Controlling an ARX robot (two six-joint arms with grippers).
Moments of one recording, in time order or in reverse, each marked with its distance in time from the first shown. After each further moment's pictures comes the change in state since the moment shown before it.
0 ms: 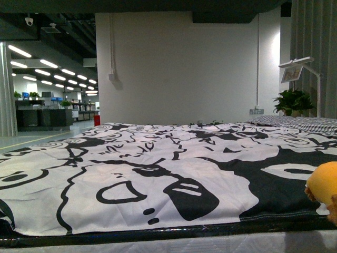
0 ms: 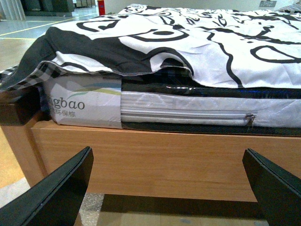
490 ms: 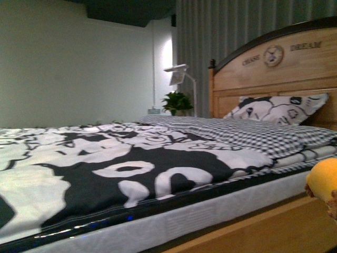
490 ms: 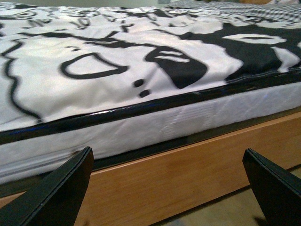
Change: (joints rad) left arm 0.000 0.000 0.000 0.000 0.004 0.000; right arm -0.002 -0.003 0.000 0.000 0.007 0.000
